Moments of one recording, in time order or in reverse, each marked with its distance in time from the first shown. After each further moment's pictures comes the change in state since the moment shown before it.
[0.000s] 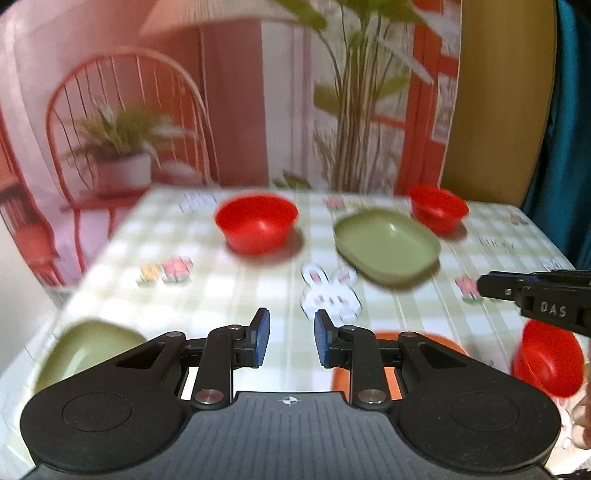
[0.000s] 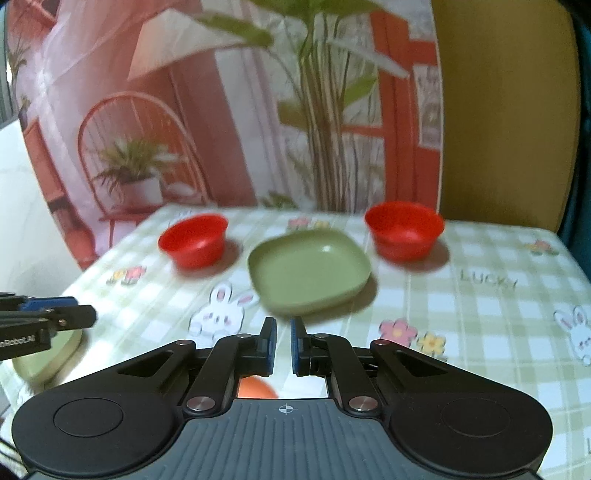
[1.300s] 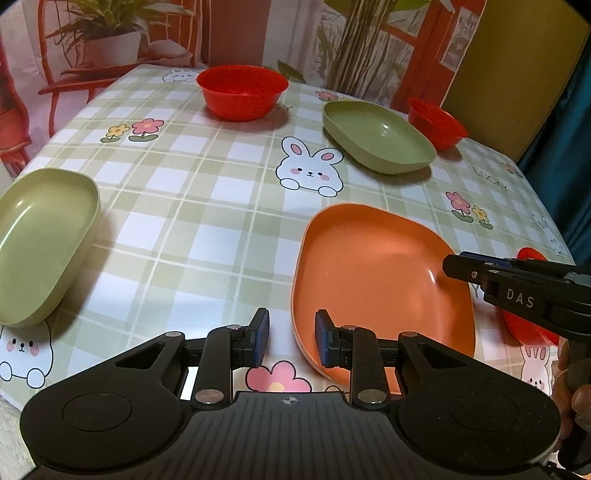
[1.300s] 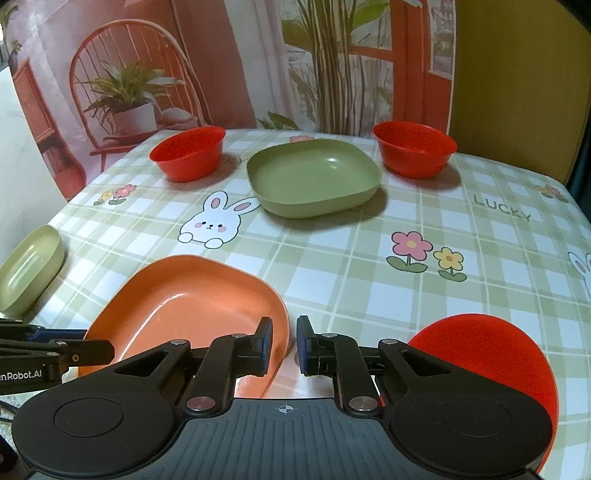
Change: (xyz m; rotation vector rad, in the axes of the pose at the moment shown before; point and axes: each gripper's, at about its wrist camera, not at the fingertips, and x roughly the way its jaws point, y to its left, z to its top) left arm 0.030 -0.005 -0.059 -0.133 0.253 -0.094; right arm 0.026 0.002 -0.037 -0.022 0.180 -0.019
